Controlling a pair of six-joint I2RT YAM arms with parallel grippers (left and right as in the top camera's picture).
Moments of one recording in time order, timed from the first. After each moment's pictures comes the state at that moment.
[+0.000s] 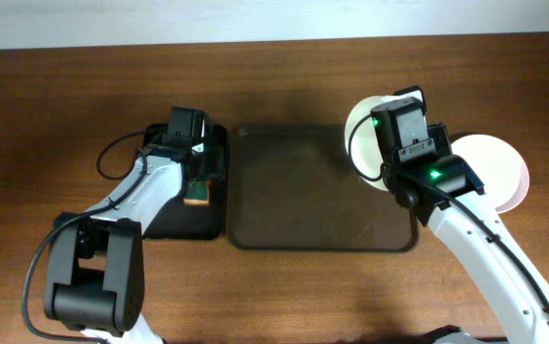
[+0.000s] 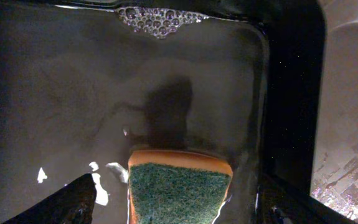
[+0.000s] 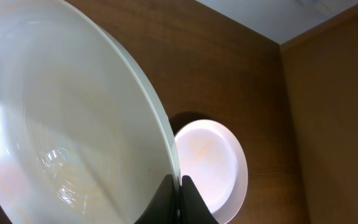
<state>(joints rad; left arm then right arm) -0.19 1.84 1.14 -0.42 -0.07 -0.21 0.33 1.38 1.18 -0.70 0.67 -0.08</state>
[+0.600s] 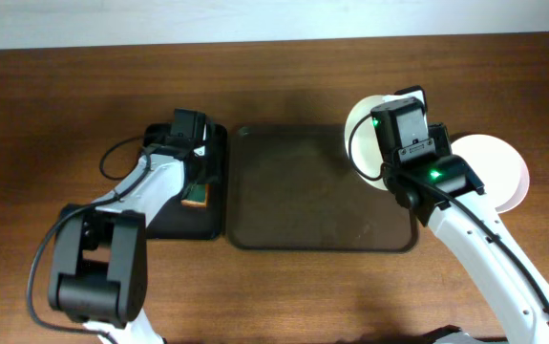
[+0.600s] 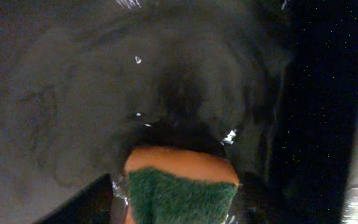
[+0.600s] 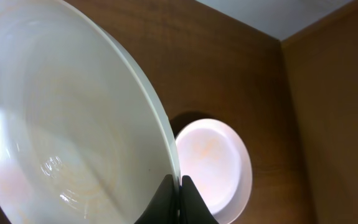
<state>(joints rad) -0.19 1.88 1.14 -0.44 -0.07 -0.21 0.32 1.38 1.18 -0.70 0.66 -0.03</state>
